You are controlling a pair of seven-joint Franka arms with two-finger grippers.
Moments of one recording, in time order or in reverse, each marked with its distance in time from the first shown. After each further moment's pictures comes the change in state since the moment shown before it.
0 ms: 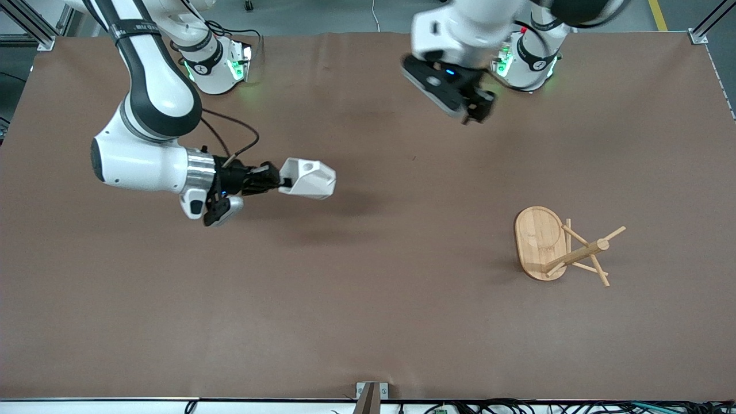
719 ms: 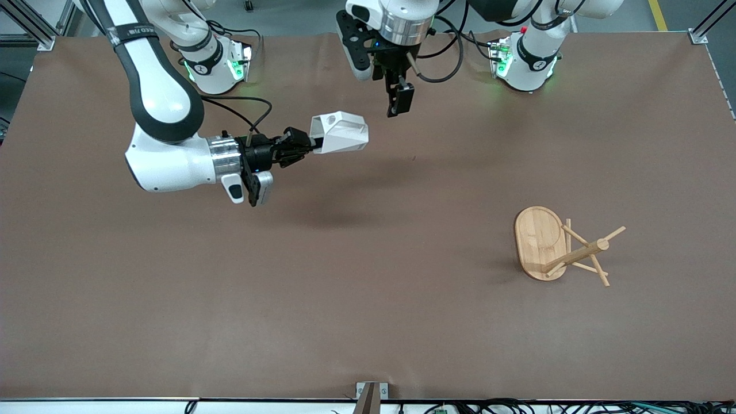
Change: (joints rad) left arm -0.029 0.066 -0.110 -0.001 0.004 0.228 0.224; right arm 0.030 0.030 0.016 -0.004 0.257 -0.228 -0.132
